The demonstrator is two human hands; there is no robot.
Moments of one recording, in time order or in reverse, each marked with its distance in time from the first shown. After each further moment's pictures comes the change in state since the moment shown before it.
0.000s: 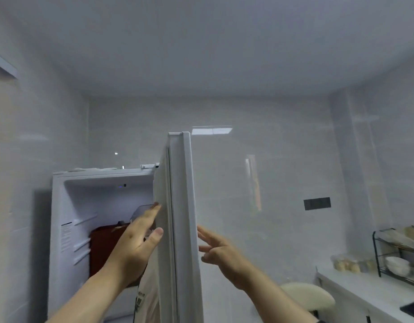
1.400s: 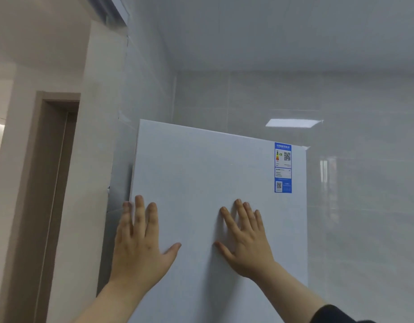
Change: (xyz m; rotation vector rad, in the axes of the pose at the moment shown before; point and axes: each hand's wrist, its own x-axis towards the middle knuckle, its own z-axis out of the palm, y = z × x) left_hand 0.020 -0.387 -0.166 0.917 0.279 -0.203; right_hand 0.377 0.115 0.238 -1.152 0.348 -0.502
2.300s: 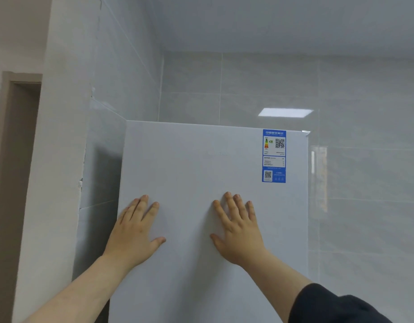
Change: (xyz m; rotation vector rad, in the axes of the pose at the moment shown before) left_hand 0.054 -0.043 0.115 -0.016 -0.228 0.091; right_hand 0.033 0.026 0.051 -0.226 -0.170 0.052
